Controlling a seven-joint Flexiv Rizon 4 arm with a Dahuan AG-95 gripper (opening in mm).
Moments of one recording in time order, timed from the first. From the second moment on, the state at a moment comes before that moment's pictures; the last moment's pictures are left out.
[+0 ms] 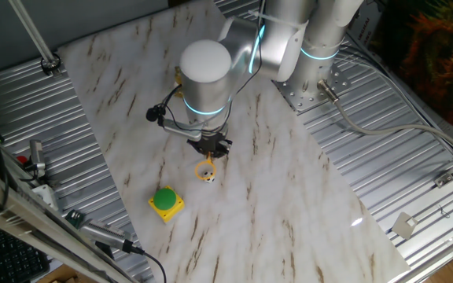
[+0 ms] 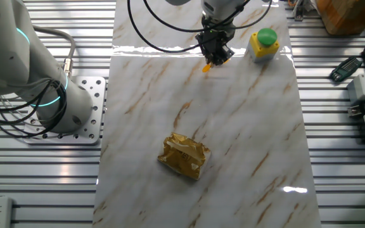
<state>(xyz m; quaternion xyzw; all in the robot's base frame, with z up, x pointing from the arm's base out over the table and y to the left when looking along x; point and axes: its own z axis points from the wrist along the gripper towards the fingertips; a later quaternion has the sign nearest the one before) 0.447 0.143 0.047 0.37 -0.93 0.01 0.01</state>
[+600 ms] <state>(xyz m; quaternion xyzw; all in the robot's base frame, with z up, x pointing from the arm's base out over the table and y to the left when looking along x) 0.447 0.147 0.045 0.37 -0.93 0.02 0.02</state>
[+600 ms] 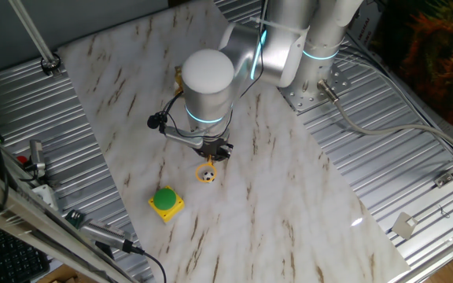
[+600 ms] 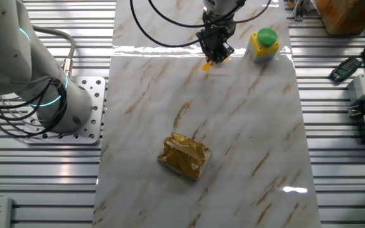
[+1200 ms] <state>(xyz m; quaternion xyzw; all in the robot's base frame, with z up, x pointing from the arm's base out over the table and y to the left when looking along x) 0.444 0.152 0.040 0.36 -0.93 0.03 0.03</state>
